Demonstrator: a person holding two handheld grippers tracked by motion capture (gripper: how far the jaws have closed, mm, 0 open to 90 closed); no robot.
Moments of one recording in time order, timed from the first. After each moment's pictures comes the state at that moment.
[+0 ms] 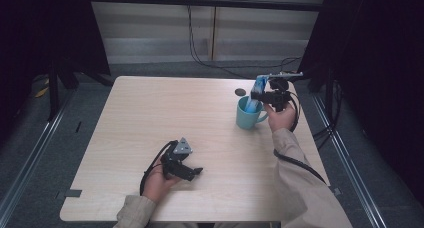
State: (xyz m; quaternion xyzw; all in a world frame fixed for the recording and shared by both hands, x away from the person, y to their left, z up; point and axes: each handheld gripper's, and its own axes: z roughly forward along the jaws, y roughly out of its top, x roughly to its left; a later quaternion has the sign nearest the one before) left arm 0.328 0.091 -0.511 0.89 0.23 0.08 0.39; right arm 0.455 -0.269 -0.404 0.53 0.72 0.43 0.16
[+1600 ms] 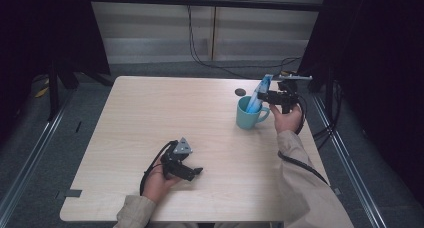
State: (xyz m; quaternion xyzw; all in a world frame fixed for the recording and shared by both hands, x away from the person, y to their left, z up) left arm 0.328 0.092 -0.511 0.89 0.23 0.08 0.39; right arm 0.449 -0.291 -0.410 0.56 0.68 0.43 0.19
